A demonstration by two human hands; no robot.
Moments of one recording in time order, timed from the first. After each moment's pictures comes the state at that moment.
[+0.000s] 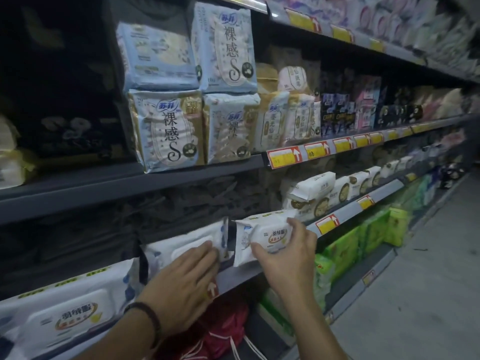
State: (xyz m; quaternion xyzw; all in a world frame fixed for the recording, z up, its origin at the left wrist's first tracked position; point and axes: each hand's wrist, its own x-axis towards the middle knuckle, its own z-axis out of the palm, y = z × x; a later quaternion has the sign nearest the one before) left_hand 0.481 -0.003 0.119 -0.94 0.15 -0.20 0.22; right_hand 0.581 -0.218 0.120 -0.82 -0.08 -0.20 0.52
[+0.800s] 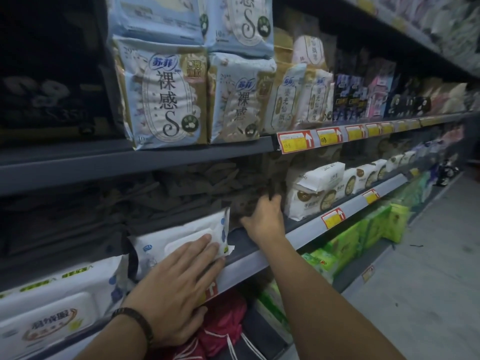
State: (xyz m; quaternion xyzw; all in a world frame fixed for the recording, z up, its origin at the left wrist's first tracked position) left_hand 0.485 0.008 0.105 -0.95 0.16 -0.17 0.22; right_hand 0.680 -0.145 0.136 -0.92 -0.12 -0.13 0.36
